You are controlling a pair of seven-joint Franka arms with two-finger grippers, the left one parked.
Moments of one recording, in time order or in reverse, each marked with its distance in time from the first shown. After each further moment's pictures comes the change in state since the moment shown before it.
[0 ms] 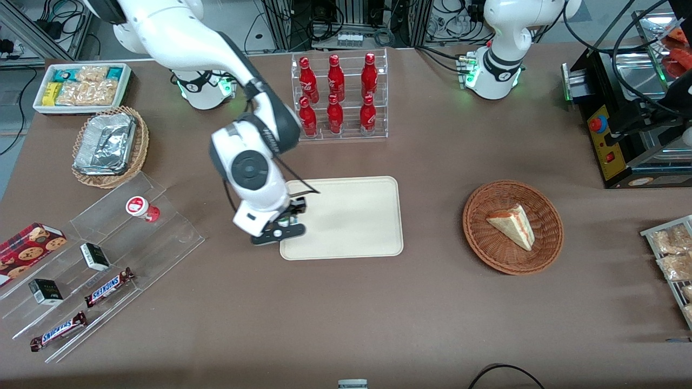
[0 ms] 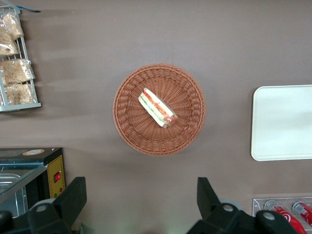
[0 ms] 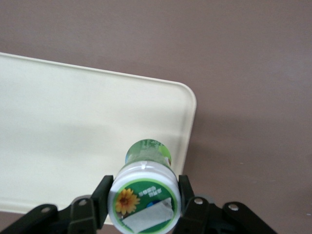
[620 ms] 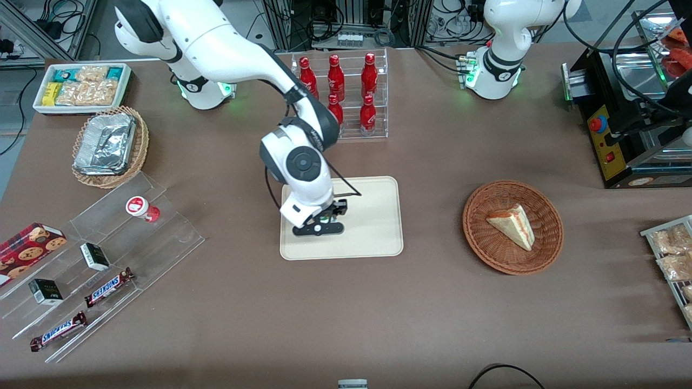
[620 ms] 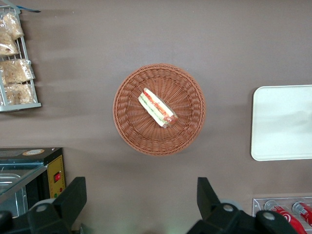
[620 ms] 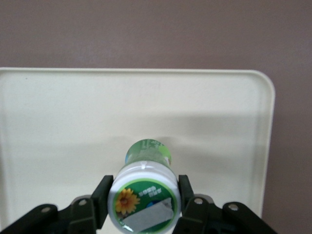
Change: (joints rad) arm 0.112 0.133 0.002 0.066 0.039 0.130 0.242
